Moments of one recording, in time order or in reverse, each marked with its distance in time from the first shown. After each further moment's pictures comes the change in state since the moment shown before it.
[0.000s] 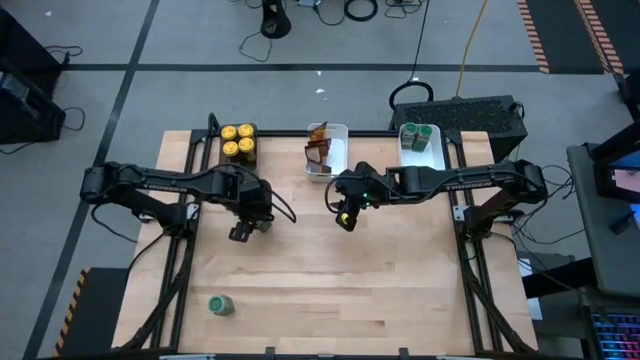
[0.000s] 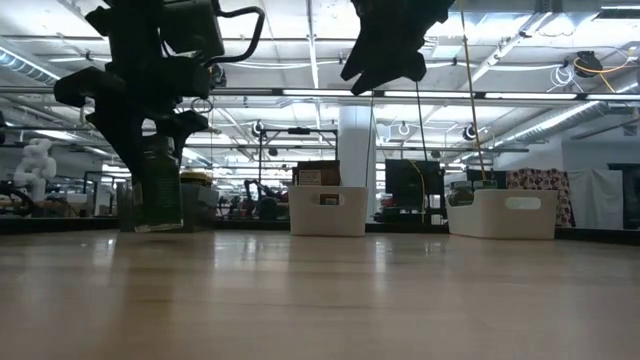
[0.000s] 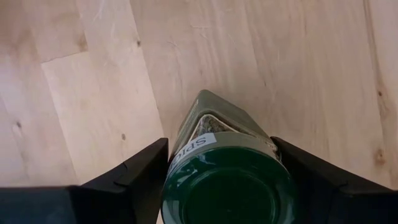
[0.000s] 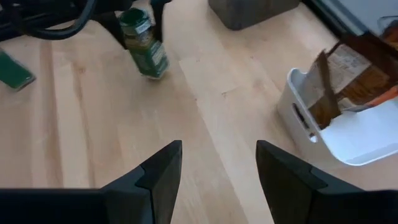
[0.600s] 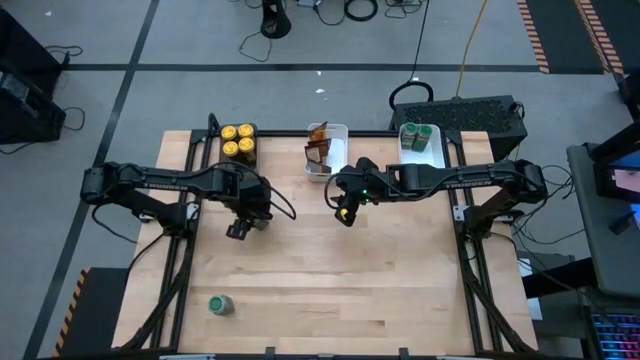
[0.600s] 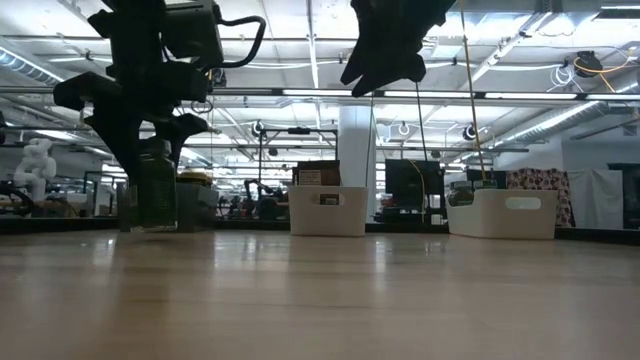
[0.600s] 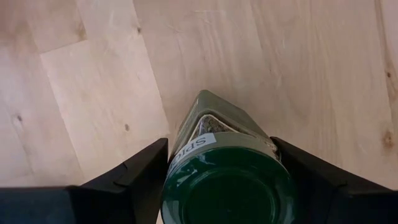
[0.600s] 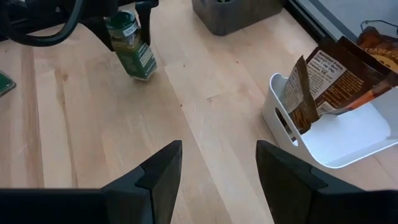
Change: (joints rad) left arm 0.035 0.000 -0.001 -0.032 0.008 0.065; right arm -0.017 0.000 0.000 0.005 0.039 -0.014
